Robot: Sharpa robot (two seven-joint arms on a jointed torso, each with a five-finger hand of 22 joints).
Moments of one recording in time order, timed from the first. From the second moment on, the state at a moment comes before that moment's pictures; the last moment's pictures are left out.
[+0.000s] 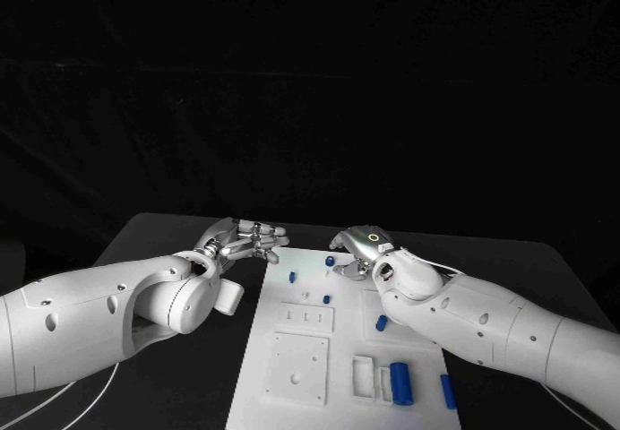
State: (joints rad) left arm 1.48 -0.79 -0.22 1.50 -0.08 -0.42 0.27; left_hand 1.41 -0.02 0.09 -0.10 0.11 1.08 0.13 0.07 0.07 1.22 0.08 0.06 0.06 1.28 0.00 0.53 0.20 0.06 0.97 -0.01 0.62 0.50; right arm 1.20 -0.45 0.07 1.06 -1.86 -0.46 -0.19; right_hand 1.35 -0.20 0.31 -0.08 0.14 1.02 0.09 0.06 0.06 1.03 0.11 0.06 0.06 1.43 0.01 0.96 0.46 0.18 1.47 -0.01 0.47 0.92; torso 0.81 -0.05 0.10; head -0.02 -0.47
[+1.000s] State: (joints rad) left arm 1.48 -0.80 -0.22 1.49 -0.09 -0.41 0.27; left_hand 1.41 -0.02 0.09 -0.10 0.11 1.08 0.13 0.07 0.07 1.22 0.08 0.06 0.06 1.28 0.00 0.53 0.20 0.06 0.97 -0.01 0.62 0.51; right arm 1.21 -0.70 0.17 1.18 -1.67 -0.32 -0.17; right_hand 1.31 -0.17 0.12 -0.10 0.29 1.02 0.11 0.06 0.06 1.25 0.01 1.18 1.18 1.43 -0.06 1.10 0.92 0.08 1.47 -0.09 0.93 1.31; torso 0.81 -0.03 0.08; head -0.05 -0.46
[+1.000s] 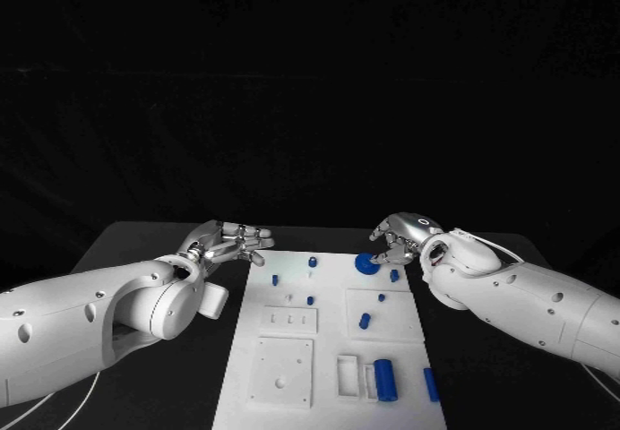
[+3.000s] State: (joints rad) left arm 1.48 -0.80 -0.22 1.49 -0.10 -0.41 0.27; left_hand 1.41 -0.03 0.05 -0.06 0.10 1.07 0.13 0.07 0.07 1.22 0.08 0.06 0.06 1.28 0.00 0.54 0.19 0.06 0.99 -0.01 0.59 0.49; right arm 1.20 -0.63 0.17 1.07 -1.57 -0.17 -0.15; right_hand 1.29 -0.14 0.14 -0.09 0.34 1.03 0.11 0.06 0.06 1.28 0.00 1.22 1.22 1.44 -0.07 1.12 0.99 0.08 1.47 -0.09 0.93 1.31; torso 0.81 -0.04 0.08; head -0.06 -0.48
